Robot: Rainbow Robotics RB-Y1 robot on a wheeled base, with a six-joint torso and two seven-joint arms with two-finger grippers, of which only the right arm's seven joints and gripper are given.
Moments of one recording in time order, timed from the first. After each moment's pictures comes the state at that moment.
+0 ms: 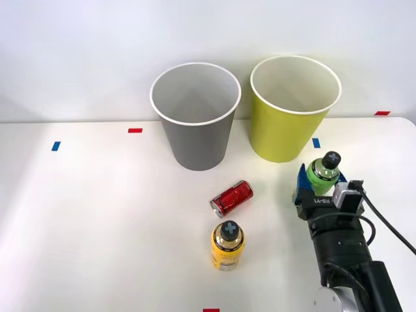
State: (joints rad) arm 0.30 -0.07 0.14 -1.78 -0.41 -0.25 1.93
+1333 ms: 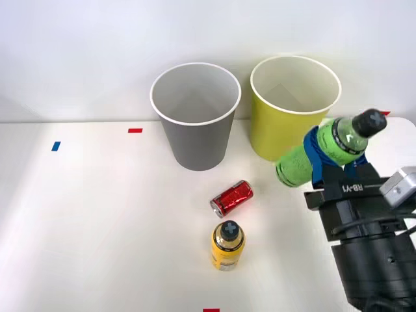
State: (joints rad) arm 0.53 -0.20 0.31 -2.46 -0.53 -0.09 1.83
